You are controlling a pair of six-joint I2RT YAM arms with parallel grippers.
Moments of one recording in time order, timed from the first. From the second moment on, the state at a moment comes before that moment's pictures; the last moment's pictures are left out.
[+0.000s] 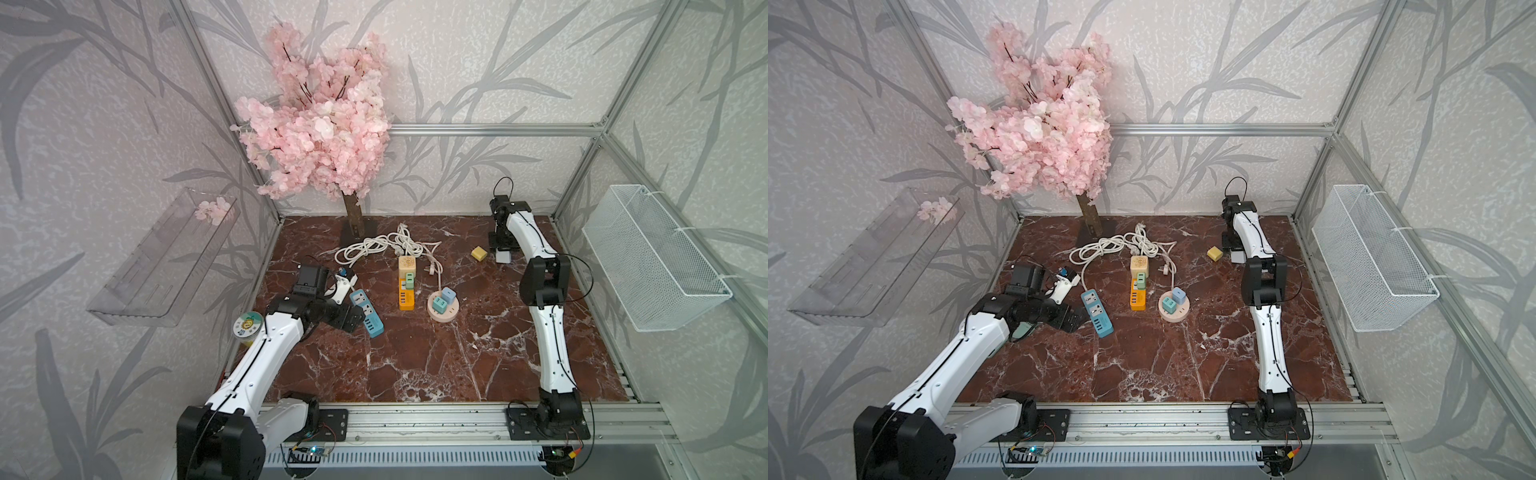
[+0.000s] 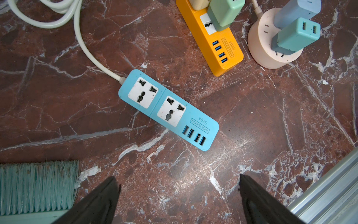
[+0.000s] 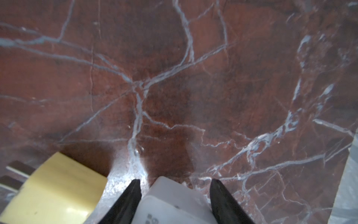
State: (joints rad) left arm -0.15 1.10 0.84 -0.80 0.31 0.22; right arm 0.08 2.65 2.58 -1.32 0.23 0.19
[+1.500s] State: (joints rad) left arm -0.15 1.10 0.85 -0.80 0.26 0.22; right arm 0.20 2.16 2.20 -1.24 0.20 0.20
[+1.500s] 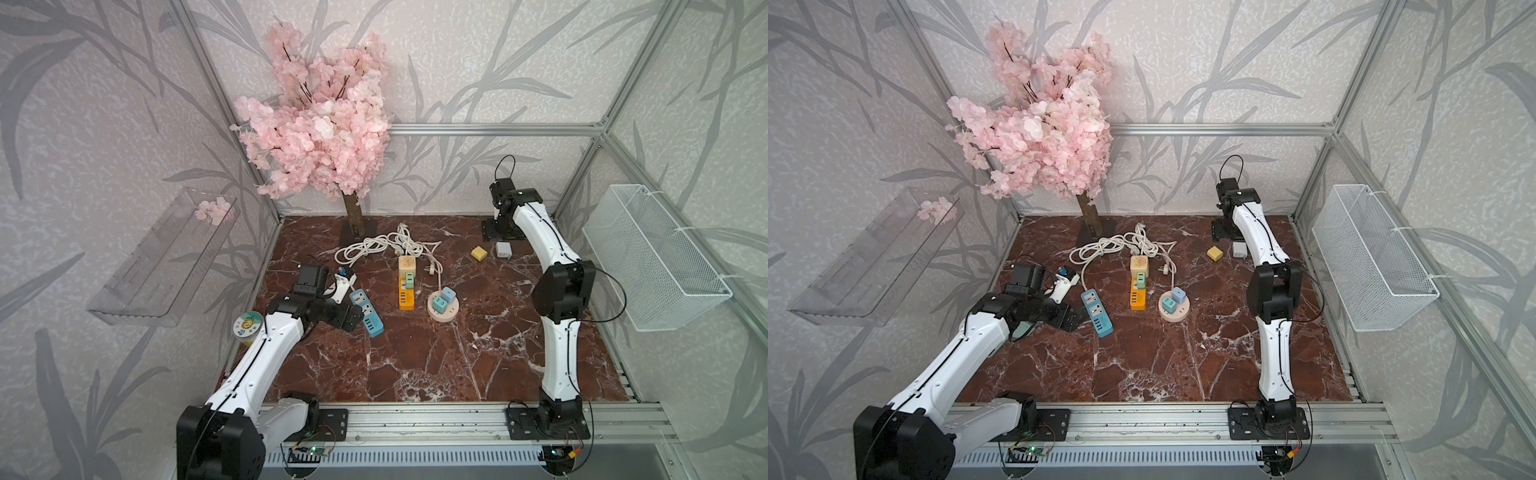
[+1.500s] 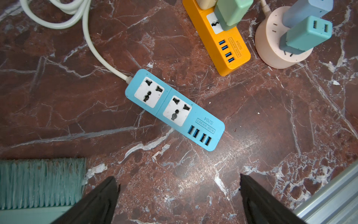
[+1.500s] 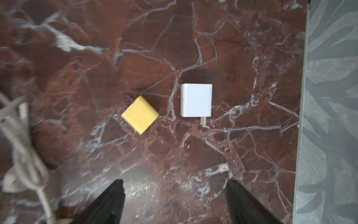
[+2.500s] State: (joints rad) left arm -0.15 1.12 0.85 -0.71 0.18 0.18; right arm 0.89 2.00 1.62 -0.78 0.23 0.45
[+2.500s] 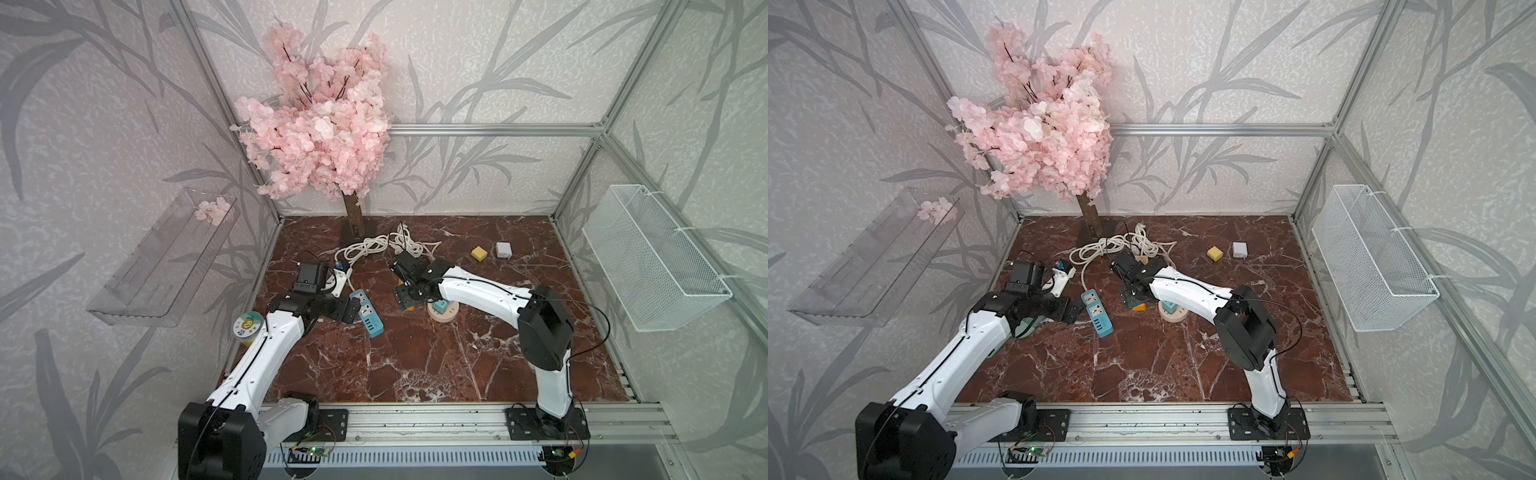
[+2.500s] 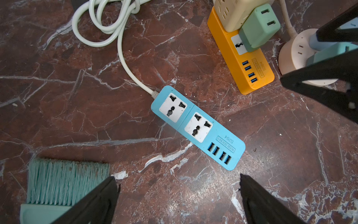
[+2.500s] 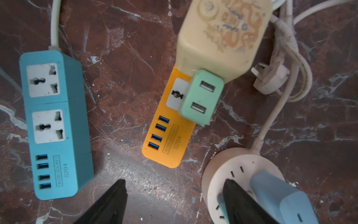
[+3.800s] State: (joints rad) left arm -0.15 1.13 0.85 -0.69 0.19 0.18; right arm 0.92 2.21 1.67 -0.68 0.38 0.58
